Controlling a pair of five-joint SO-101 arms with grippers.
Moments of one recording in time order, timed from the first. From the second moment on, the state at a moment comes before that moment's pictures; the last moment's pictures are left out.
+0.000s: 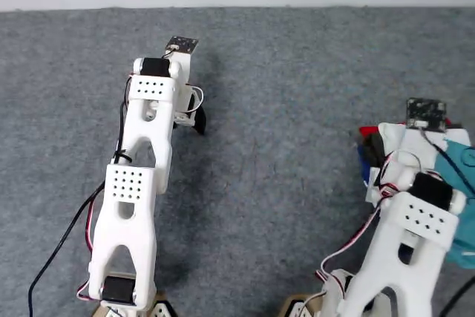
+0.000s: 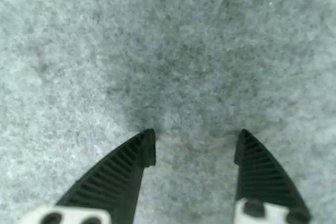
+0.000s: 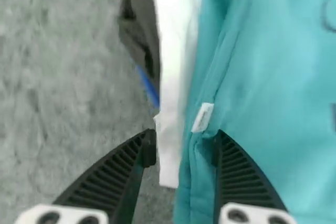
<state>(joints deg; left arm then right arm) 2.4 67.2 -66.3 99.4 0.3 24.1 -39.7 46.2 68.5 15.1</state>
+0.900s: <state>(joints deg) 2.3 68.8 -65.4 99.0 0.6 23.8 -57.9 49.7 67.9 18.9</state>
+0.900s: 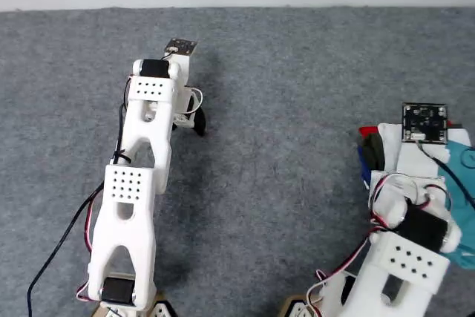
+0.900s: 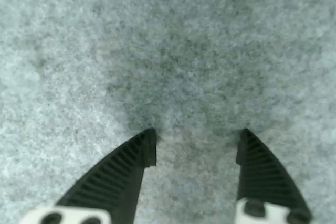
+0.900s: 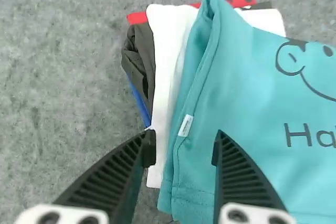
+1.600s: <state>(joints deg) 2.2 69.1 -65.5 99.0 0.7 23.8 -39.1 31.0 74.8 10.6</state>
